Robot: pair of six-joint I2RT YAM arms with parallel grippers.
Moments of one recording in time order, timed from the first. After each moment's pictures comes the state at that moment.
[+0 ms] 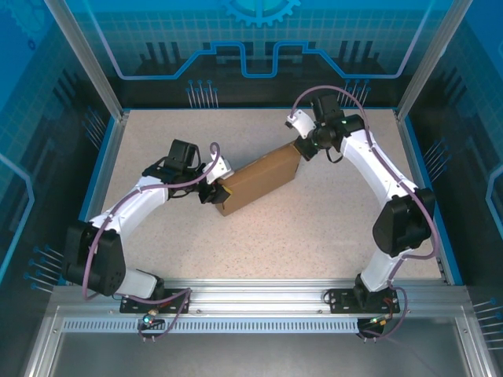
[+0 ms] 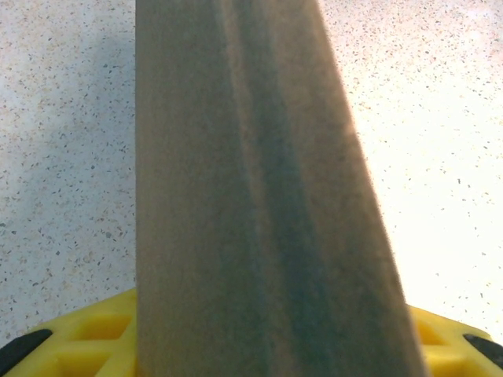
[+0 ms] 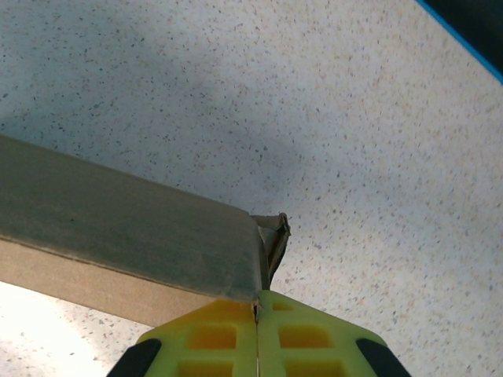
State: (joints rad) left arm -0.26 1.43 1.01 -0.52 0.61 0.62; right arm 0.32 1.75 1.68 -0.90 -0.16 -0.41
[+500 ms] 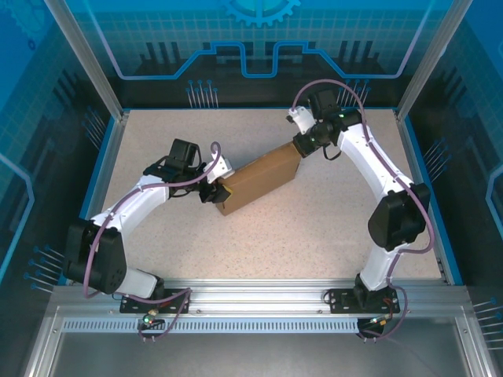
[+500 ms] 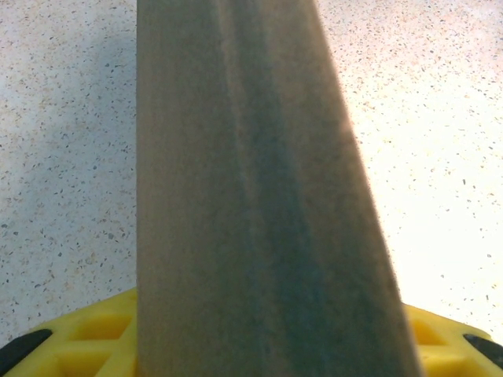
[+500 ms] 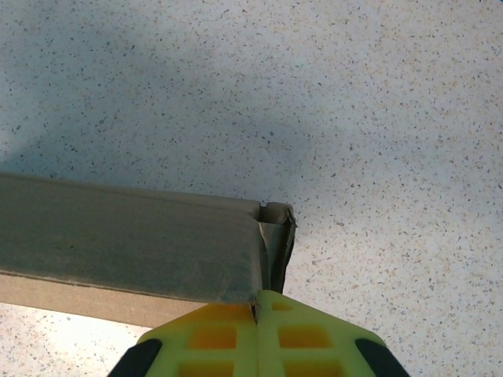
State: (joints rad) left arm -0.26 1.44 1.02 -0.52 0.61 0.62; right arm 0.33 1.80 1.78 -1.00 -0.15 -0.25
